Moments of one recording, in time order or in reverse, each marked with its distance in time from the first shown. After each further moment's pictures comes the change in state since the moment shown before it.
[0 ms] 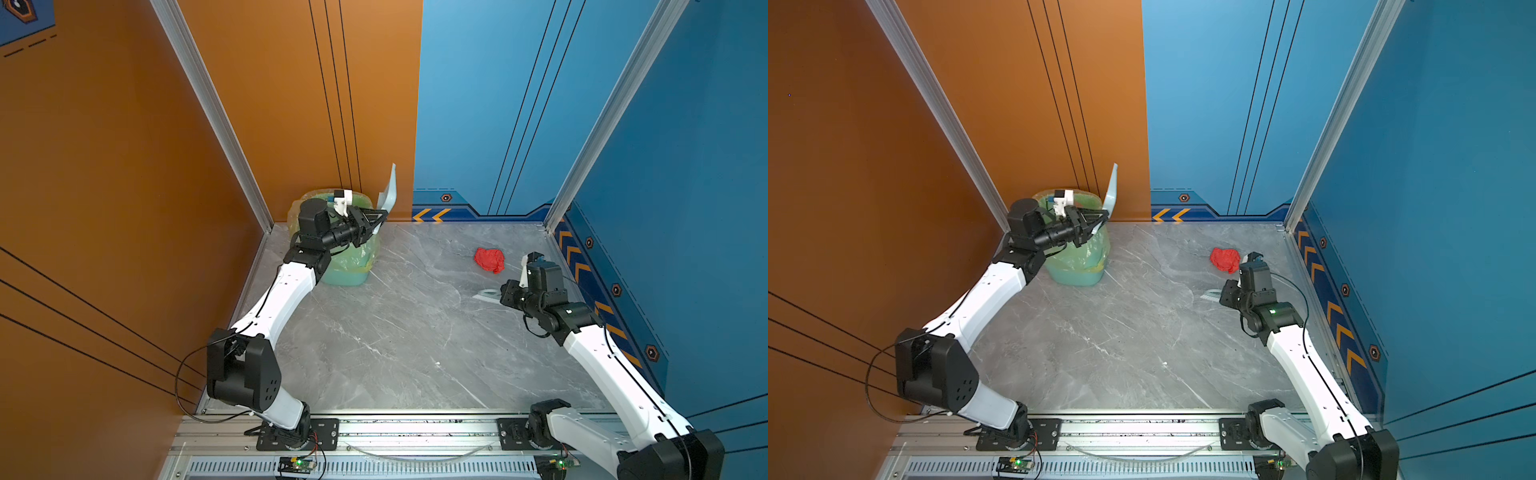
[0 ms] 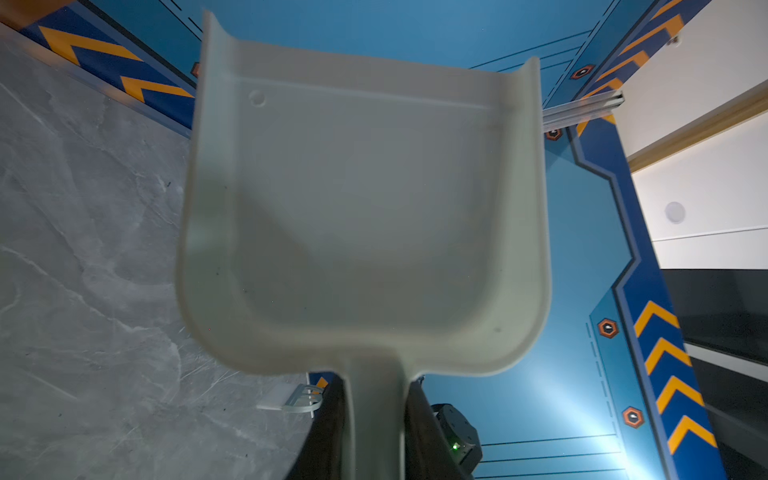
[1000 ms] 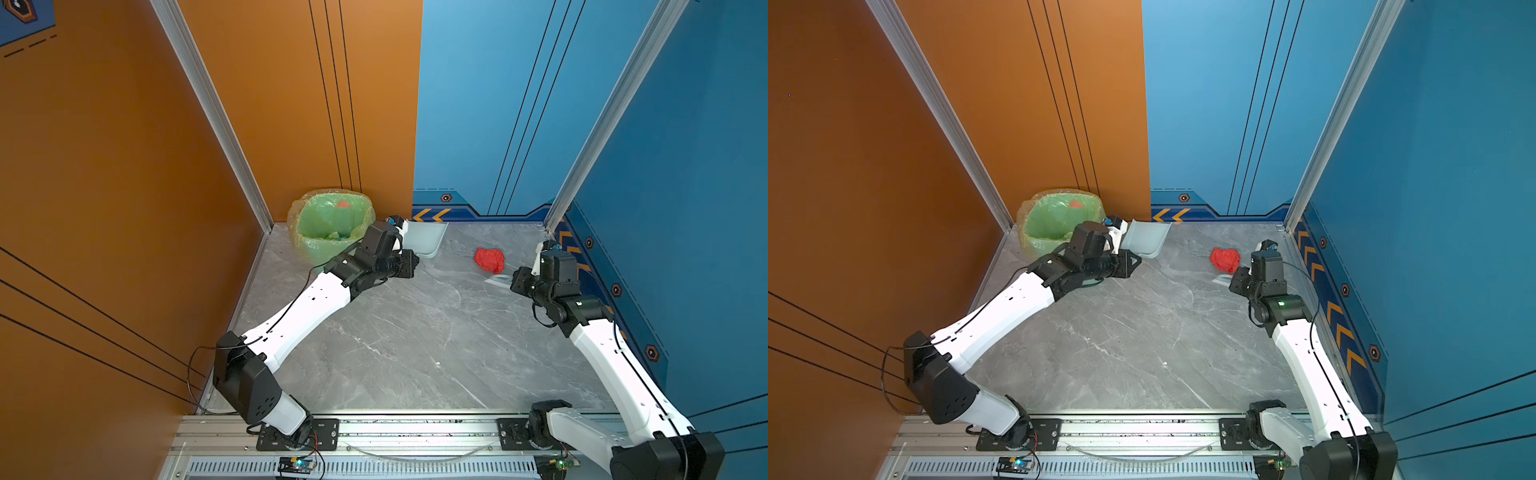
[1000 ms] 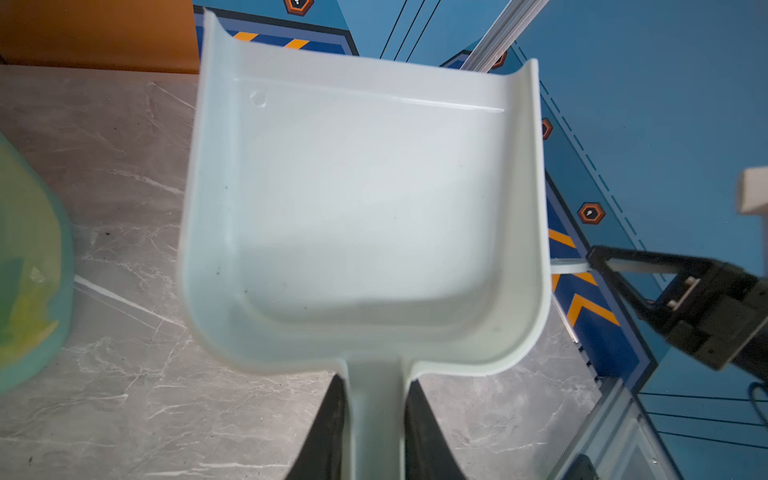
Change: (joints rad) left arm -0.421 0.006 0.080 -0.557 -0.639 0.692; right arm -0.095 0.041 0.108 0.020 0.029 -0.037
